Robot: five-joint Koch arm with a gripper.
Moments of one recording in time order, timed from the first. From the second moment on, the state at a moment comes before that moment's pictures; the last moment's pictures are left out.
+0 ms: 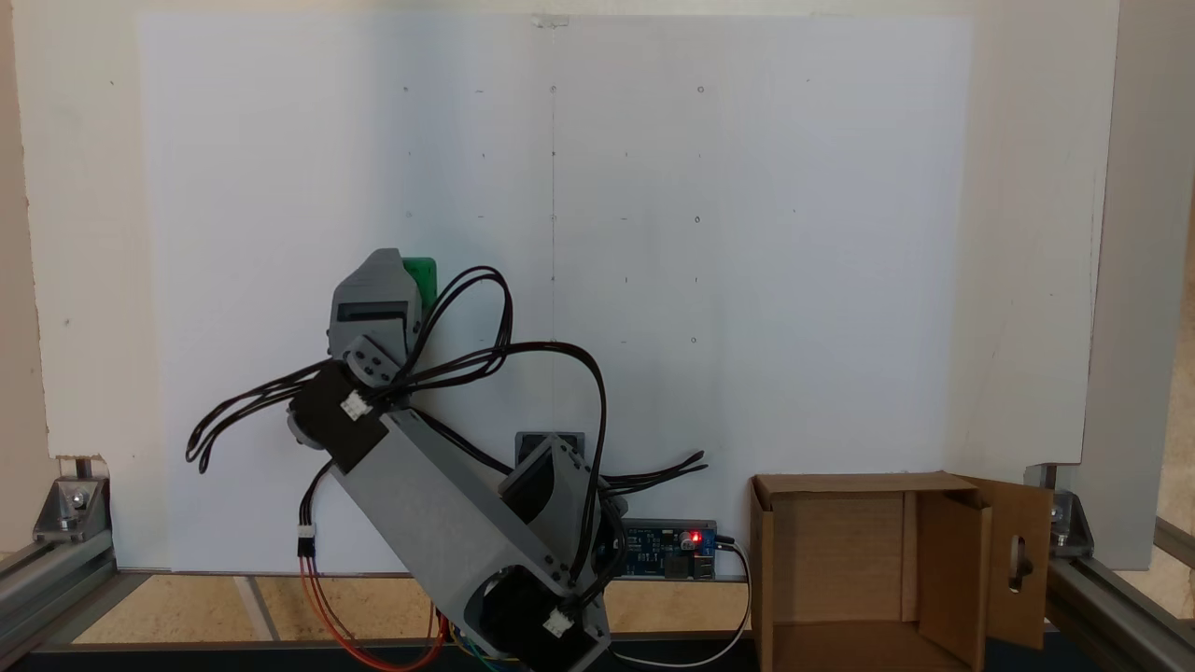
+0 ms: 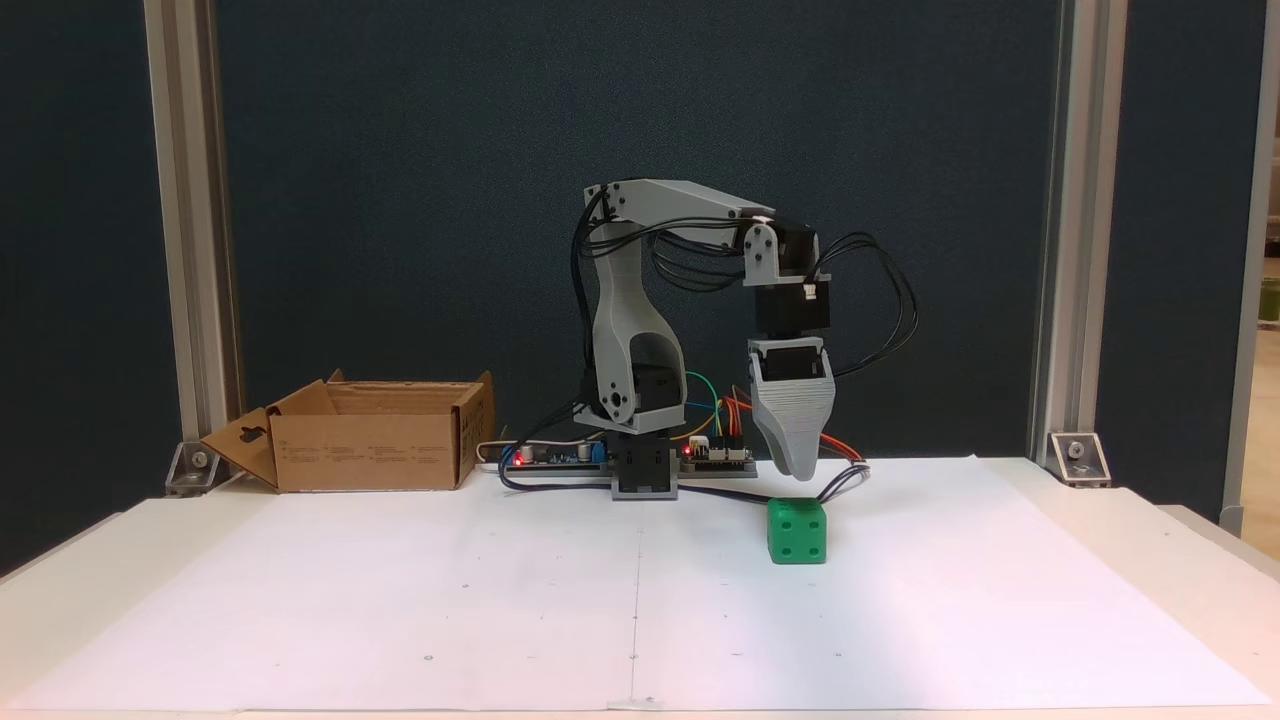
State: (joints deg) arm -45.7 98.3 112.2 39.7 42.5
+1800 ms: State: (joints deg) arm -41.5 82.6 112.2 30.9 46.0
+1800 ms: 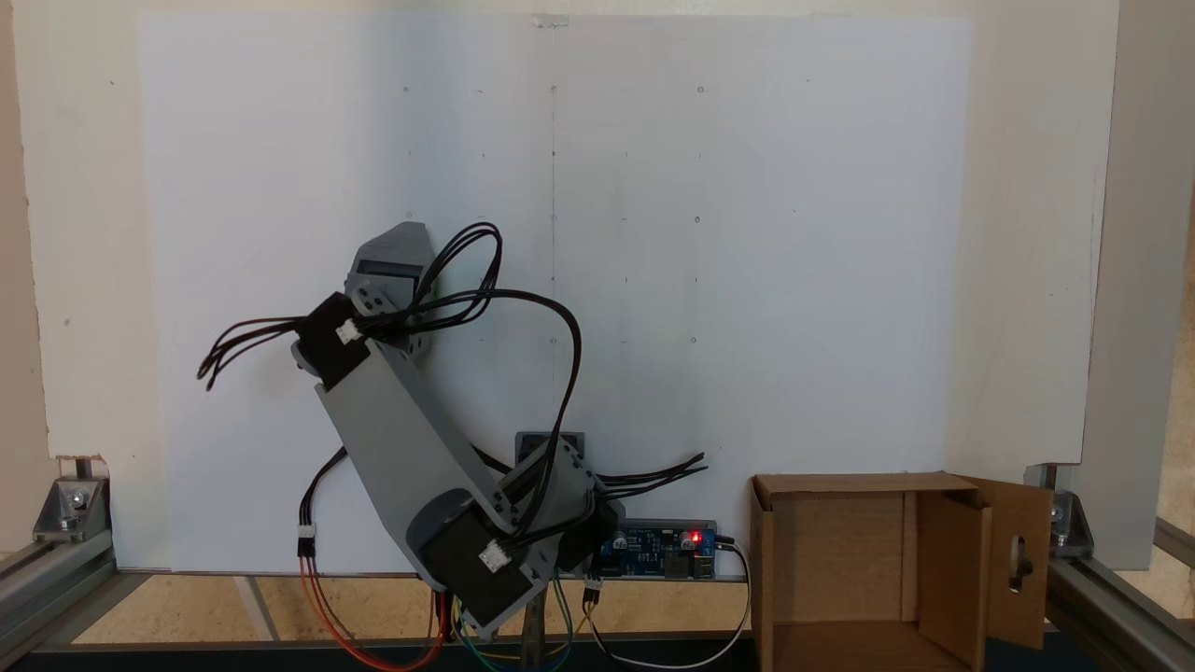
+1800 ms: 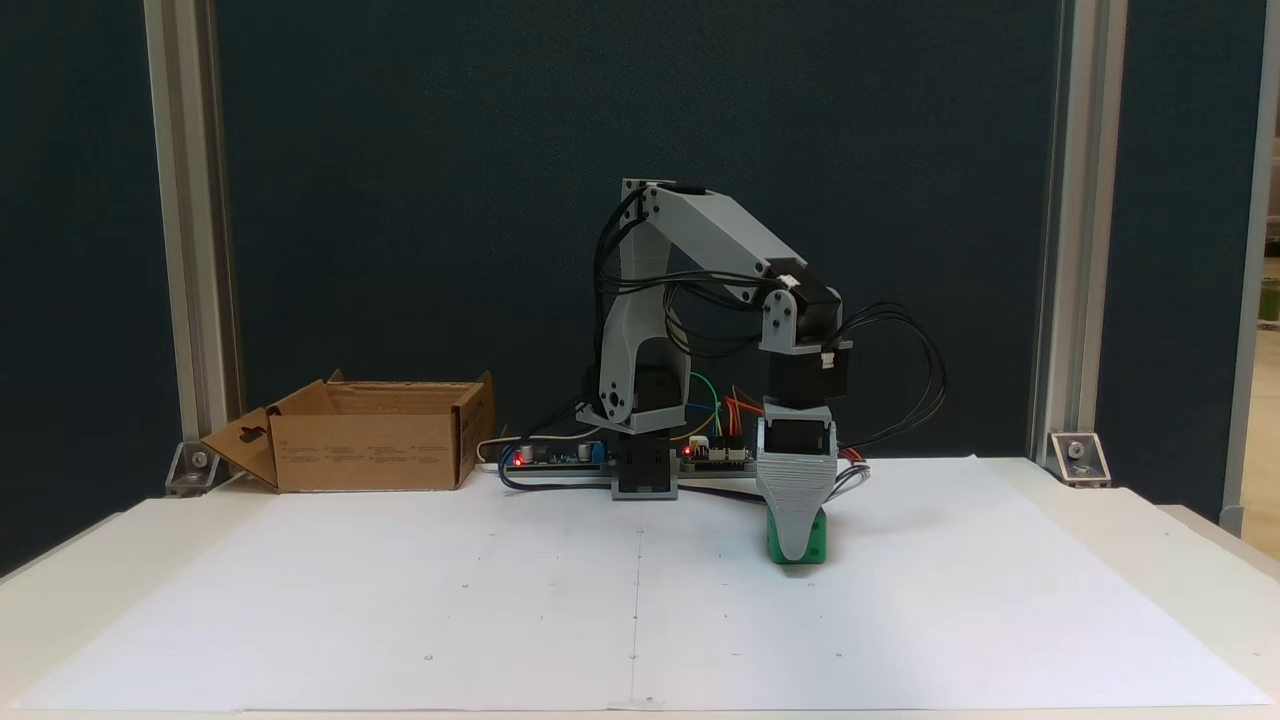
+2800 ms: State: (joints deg) arm -27.2 89.5 74.4 67.1 47.2
